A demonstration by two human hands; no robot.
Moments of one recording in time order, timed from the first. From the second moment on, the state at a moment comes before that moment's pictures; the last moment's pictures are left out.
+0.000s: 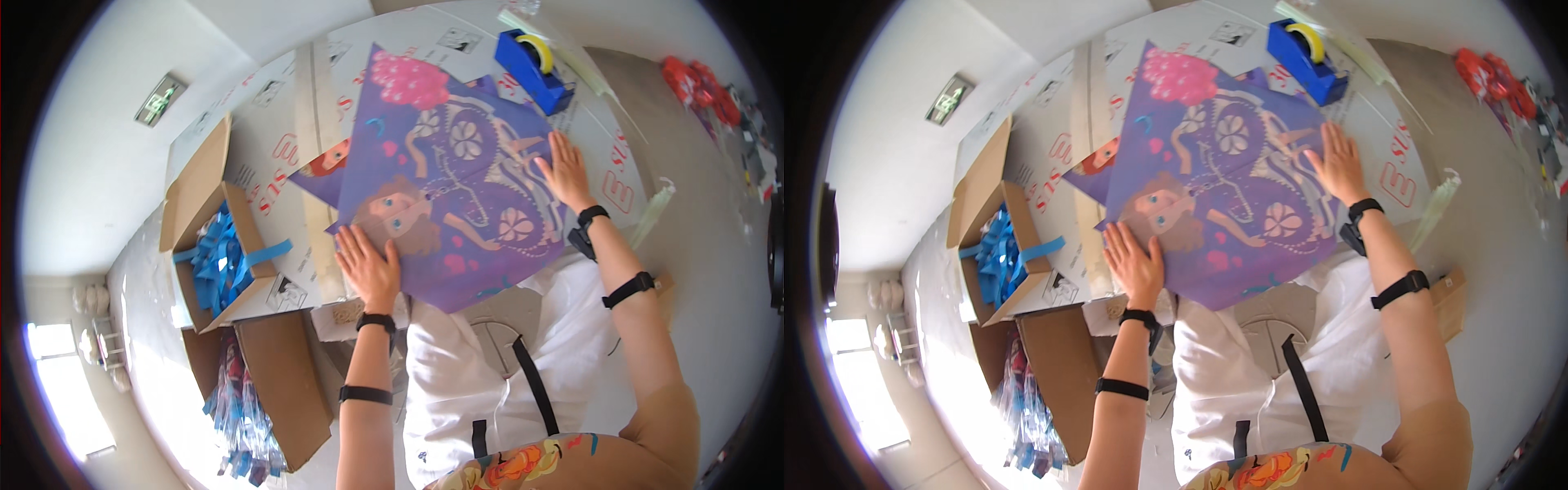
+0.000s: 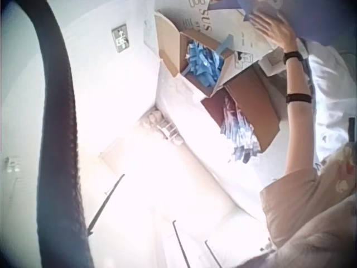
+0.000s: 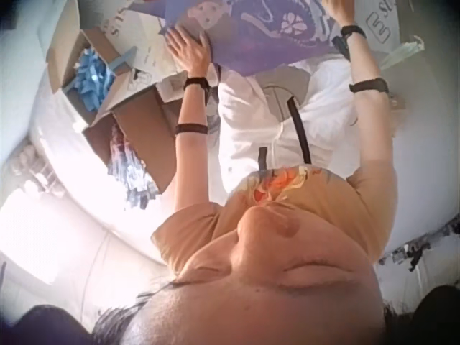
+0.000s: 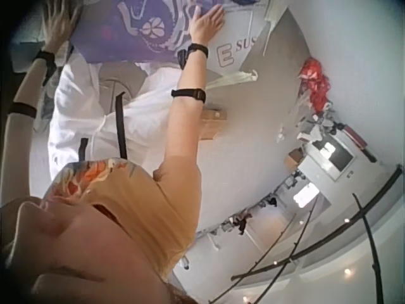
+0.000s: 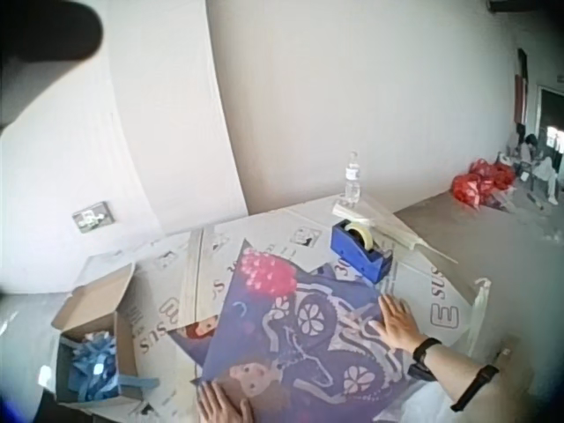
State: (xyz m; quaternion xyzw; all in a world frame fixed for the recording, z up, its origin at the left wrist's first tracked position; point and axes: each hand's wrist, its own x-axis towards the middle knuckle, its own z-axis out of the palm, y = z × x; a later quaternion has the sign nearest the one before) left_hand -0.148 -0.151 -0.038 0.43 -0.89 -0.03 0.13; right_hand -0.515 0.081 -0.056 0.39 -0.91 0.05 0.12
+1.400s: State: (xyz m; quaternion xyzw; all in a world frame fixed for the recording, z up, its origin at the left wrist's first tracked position) left_hand -0.279 -0.077 -0.025 0.20 -0.96 -0.15 0.12; right_hand -0.464 0.042 -0.040 0.41 -0.90 0.12 0.11
